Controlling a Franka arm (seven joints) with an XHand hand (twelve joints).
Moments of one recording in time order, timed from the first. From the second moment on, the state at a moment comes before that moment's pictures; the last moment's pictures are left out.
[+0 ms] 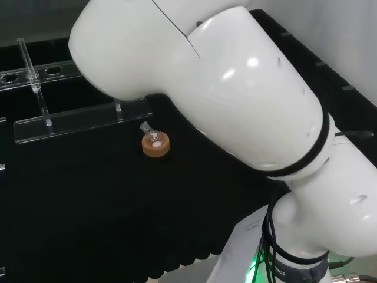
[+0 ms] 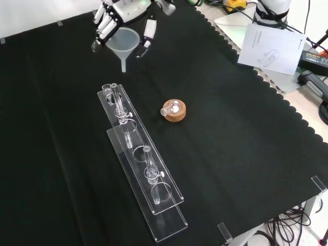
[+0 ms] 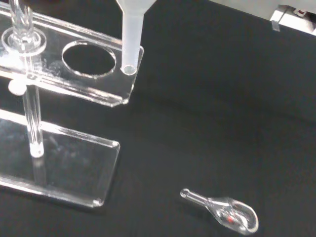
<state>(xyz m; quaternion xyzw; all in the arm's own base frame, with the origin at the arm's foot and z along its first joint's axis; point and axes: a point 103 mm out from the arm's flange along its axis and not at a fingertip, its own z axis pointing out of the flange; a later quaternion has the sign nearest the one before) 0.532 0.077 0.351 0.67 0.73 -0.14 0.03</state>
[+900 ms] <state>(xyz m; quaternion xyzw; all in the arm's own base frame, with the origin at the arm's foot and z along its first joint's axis) 0.602 0.093 0.302 0.64 0.75 -0.13 -0.01</state>
